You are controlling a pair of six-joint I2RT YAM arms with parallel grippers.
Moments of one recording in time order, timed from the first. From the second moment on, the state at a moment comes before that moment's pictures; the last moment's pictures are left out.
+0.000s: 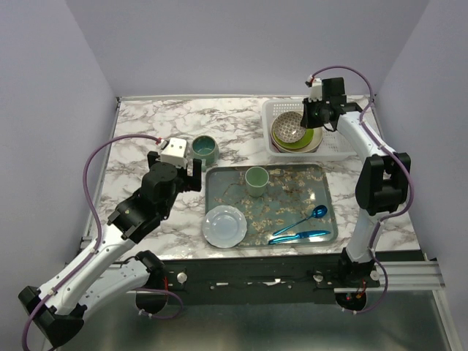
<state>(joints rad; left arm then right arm) -0.69 0.75 0.83 -0.41 -0.47 -0.15 0.14 1.94 1.68 -0.51 -0.21 -0.07</state>
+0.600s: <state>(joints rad) -0.56 0.76 0.82 -0.40 -0.32 -0.17 0.14 1.94 1.72 -0.52 -0.21 -0.09</state>
